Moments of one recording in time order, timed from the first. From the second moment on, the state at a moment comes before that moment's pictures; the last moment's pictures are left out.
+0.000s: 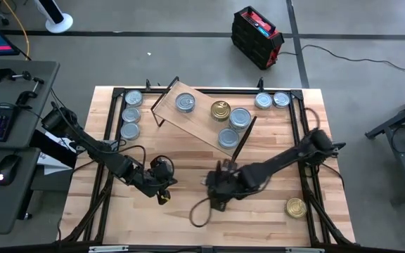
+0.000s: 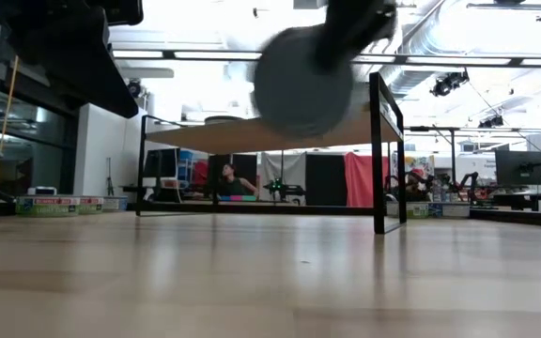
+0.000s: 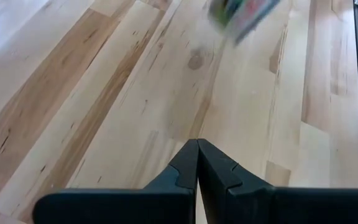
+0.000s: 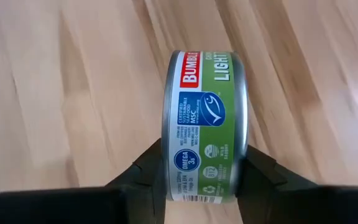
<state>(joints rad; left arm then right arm) -0.56 1.39 0.77 -0.26 -0.45 -0.83 0.45 1.94 1.70 -0.96 0.32 0.67</state>
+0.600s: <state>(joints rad) -0.56 1.39 0.77 -0.26 -0.46 -0.88 0.67 1.09 0.86 -0.31 0.85 1.48</state>
